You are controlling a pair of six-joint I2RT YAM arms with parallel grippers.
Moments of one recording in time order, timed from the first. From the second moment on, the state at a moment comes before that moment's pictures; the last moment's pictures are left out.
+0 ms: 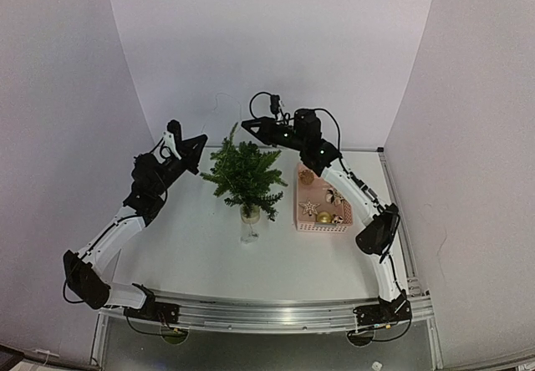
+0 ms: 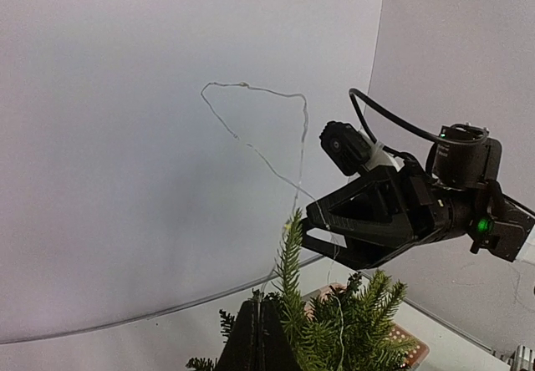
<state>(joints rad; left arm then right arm) -0.47 1.31 1.16 0.34 0.23 -0.22 0.66 2.29 2.49 -0.20 -0.50 0.91</state>
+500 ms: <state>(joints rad) -0.47 1.31 1.16 0.34 0.23 -0.22 0.67 2.14 2.37 -0.18 -0.37 0.84</state>
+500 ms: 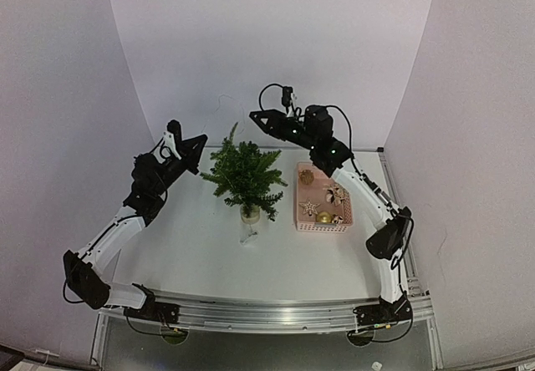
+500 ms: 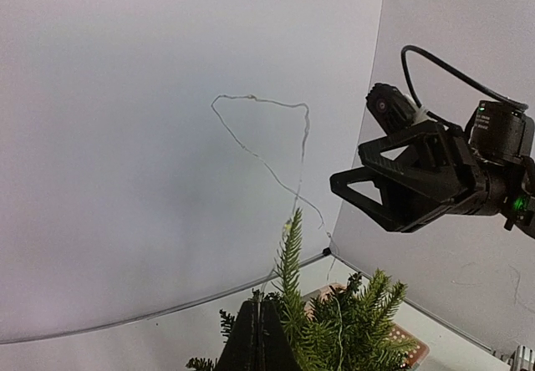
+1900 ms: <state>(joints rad) -0.47 1.31 1.16 0.34 0.22 -0.22 0.72 2.26 2.46 -0.18 -0.37 0.90</state>
